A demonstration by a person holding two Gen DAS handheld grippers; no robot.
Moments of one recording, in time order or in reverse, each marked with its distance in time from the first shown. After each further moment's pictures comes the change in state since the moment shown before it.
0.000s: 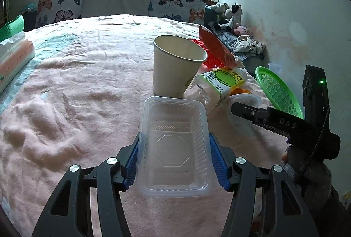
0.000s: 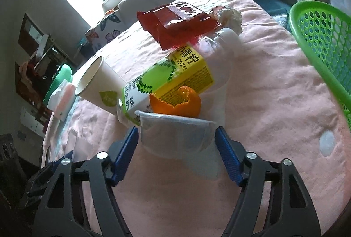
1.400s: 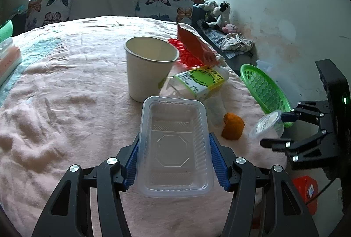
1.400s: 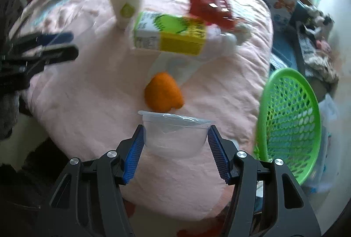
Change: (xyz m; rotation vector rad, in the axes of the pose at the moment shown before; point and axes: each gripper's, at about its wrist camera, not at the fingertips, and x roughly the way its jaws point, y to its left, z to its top) left arm 0.003 -0.031 0.004 0.029 0.009 -0.066; right arm -0.054 0.015 -0.014 -0.678 0.334 -0.288
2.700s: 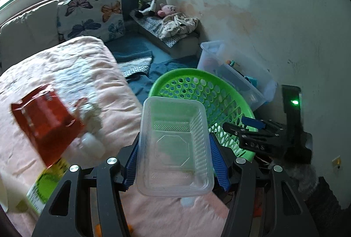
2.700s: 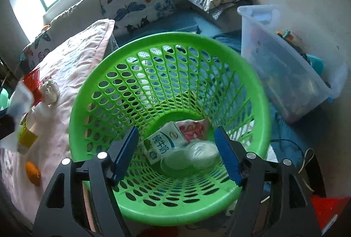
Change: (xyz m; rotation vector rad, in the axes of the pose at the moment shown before) left arm 0.123 -0.202 0.110 0.285 0.120 -0.214; right arm 0.018 -0.244 -0.104 0.772 -0.239 -0.136
